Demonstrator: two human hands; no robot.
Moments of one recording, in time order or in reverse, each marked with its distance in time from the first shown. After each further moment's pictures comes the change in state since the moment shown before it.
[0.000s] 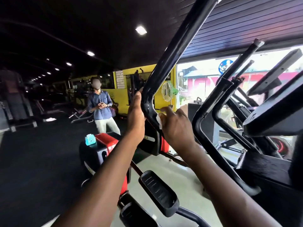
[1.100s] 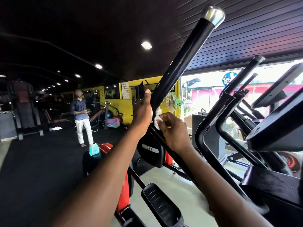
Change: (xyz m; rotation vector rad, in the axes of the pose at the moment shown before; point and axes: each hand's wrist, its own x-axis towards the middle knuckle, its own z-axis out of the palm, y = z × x) left_hand 0.018 0.040 0.026 0.455 -0.009 0.102; right_hand 0.029 -0.004 0.011 0.494 -0.072 0.176
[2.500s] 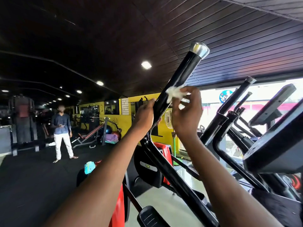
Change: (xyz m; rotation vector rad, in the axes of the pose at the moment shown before) left_hand 0.024 0.038 0.015 0.023 -0.177 0.118; right_hand 0.072 -0.044 -0.045 0.147 0.634 -0.359
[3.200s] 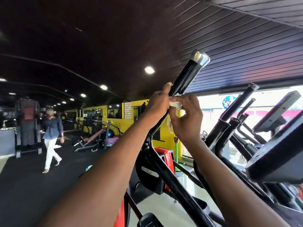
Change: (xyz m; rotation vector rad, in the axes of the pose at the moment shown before) left_hand 0.017 0.058 0.022 0.113 0.004 0.086; right_hand 0.005 0.007 -0.004 -0.060 -0.129 -0.219
